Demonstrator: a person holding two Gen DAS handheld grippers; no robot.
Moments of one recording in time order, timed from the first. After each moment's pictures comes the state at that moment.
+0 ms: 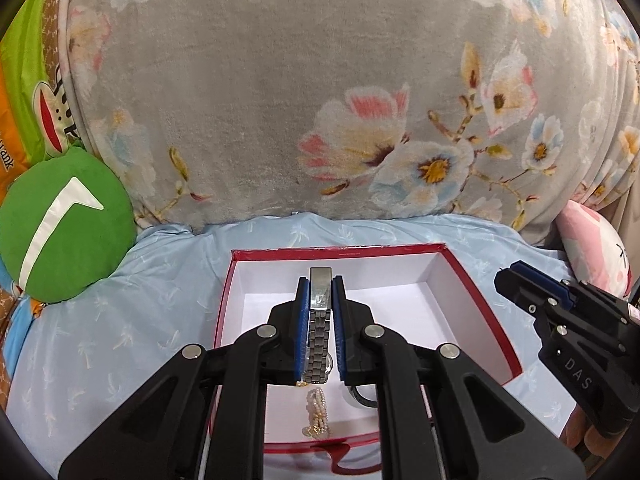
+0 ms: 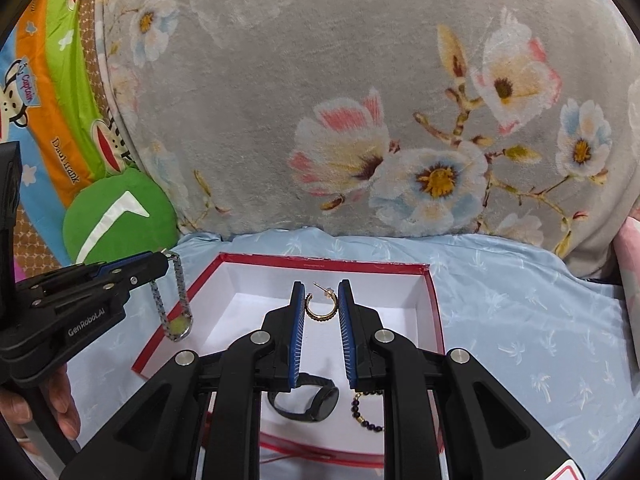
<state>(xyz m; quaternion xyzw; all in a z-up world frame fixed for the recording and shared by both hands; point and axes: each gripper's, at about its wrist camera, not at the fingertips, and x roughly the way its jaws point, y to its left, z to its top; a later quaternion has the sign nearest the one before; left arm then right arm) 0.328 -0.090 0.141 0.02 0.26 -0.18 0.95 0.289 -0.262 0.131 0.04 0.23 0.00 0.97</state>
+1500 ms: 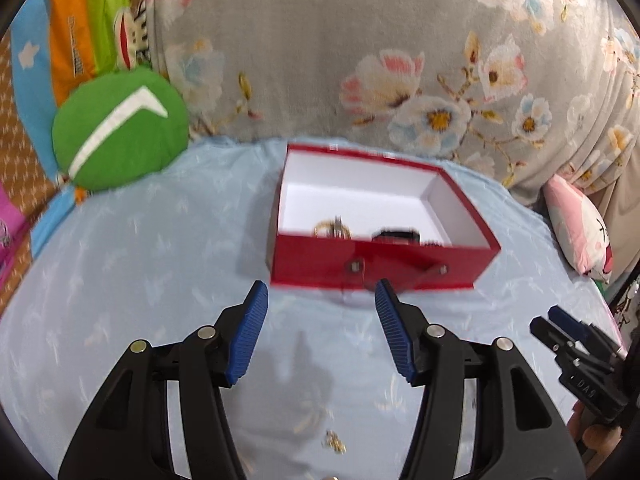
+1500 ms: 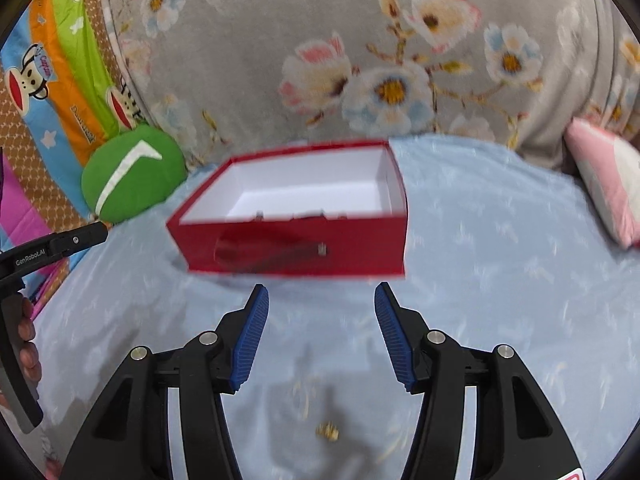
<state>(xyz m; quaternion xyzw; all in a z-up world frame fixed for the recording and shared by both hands) 0.170 0.008 0.086 -0.03 0.34 -0.16 0.93 0.097 -0.255 0.044 0.08 0.29 -0.02 0.95</state>
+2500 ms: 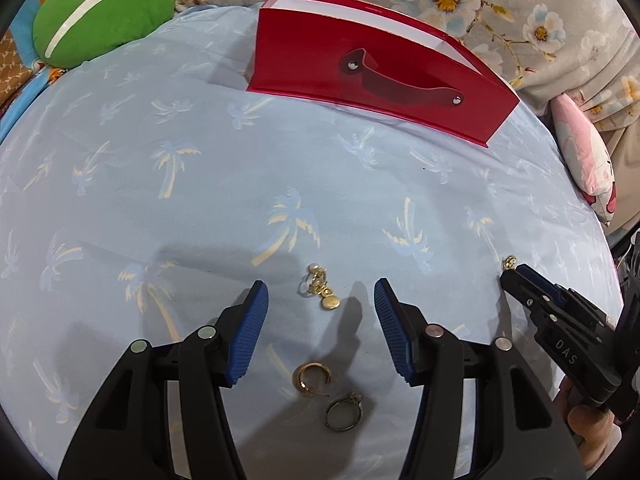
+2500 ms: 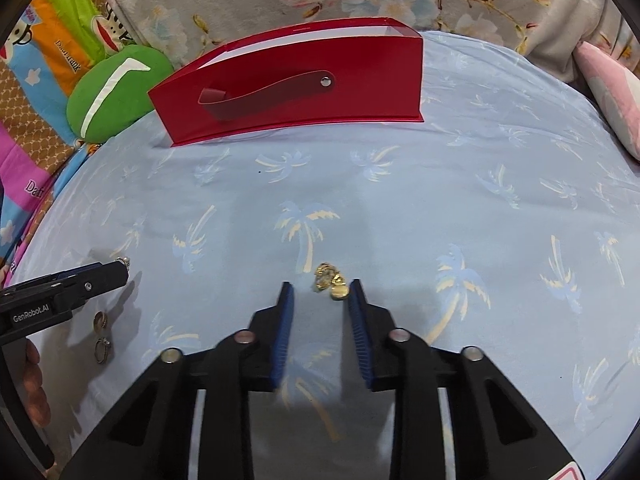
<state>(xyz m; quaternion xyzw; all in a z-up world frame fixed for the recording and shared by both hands) 0.130 -0.007 -0.034 -0.03 0.48 -0.17 0.86 0.082 -0.232 -0.056 0.09 0.41 -0.02 0.91</state>
